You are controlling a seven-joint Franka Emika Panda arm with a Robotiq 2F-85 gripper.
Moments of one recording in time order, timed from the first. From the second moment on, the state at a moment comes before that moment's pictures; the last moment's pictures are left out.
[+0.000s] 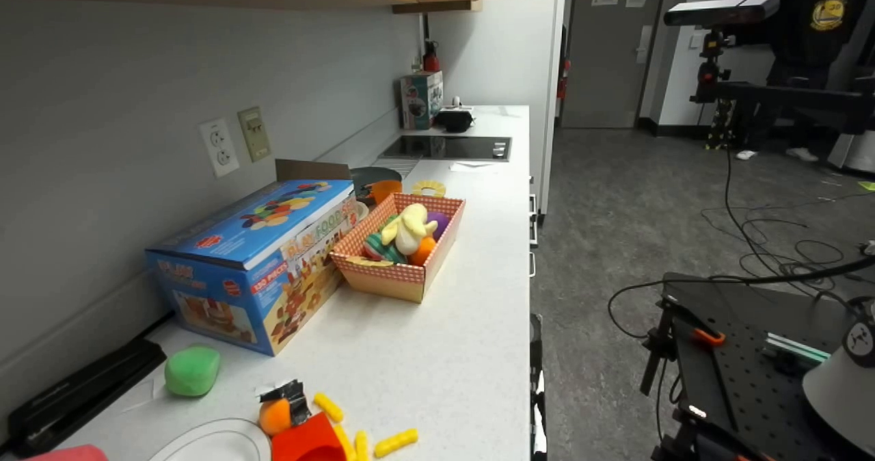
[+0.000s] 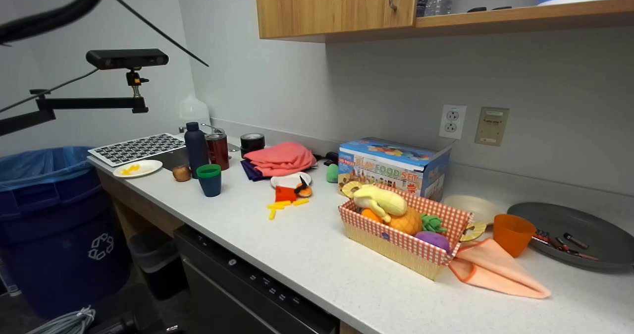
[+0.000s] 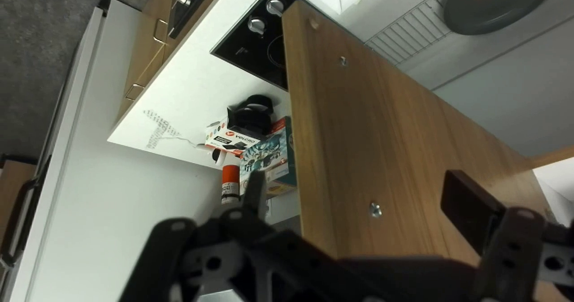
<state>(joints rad) -0.33 -0.06 -0.70 -1.48 0.29 2.10 -0.42</state>
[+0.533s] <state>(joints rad) -0.37 -0.06 -0.72 -1.44 0.56 1.87 -0.77</state>
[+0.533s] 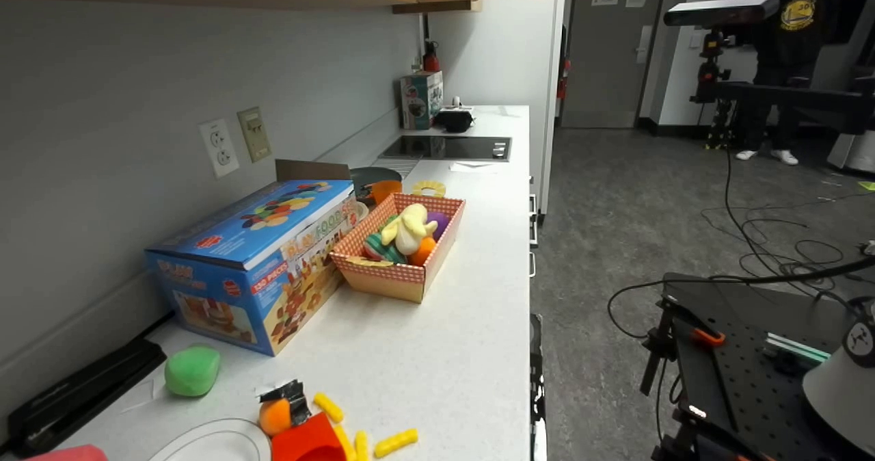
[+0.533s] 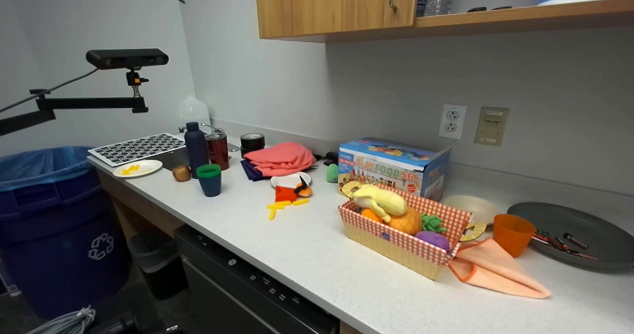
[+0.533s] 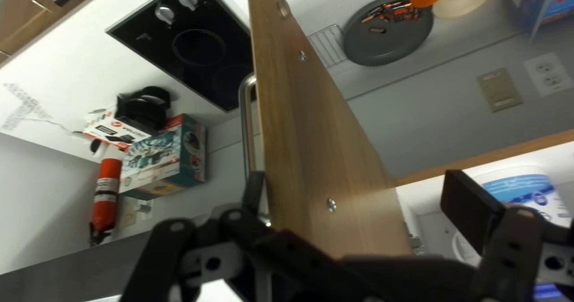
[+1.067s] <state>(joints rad) -0.40 -0.04 -0.73 -1.38 0.65 1.66 -0.98</state>
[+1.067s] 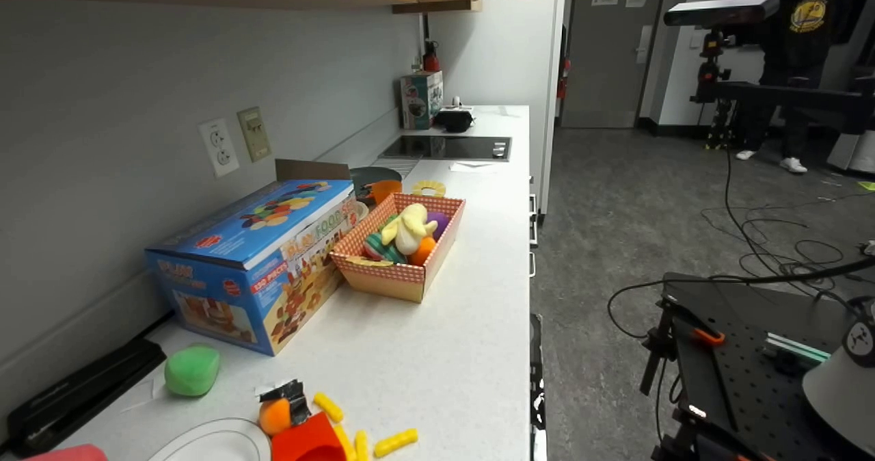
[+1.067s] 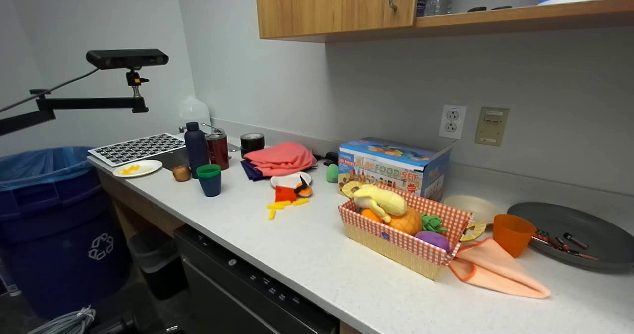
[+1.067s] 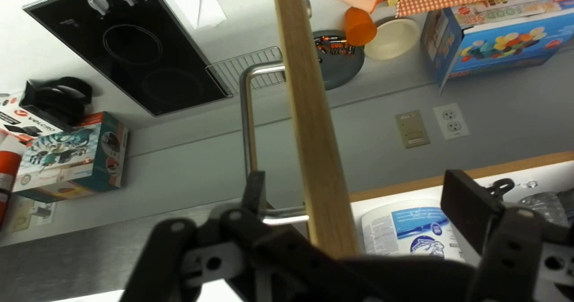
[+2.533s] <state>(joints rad) -0.27 -0.18 -0.46 -1.33 0.50 1.49 -1.00</state>
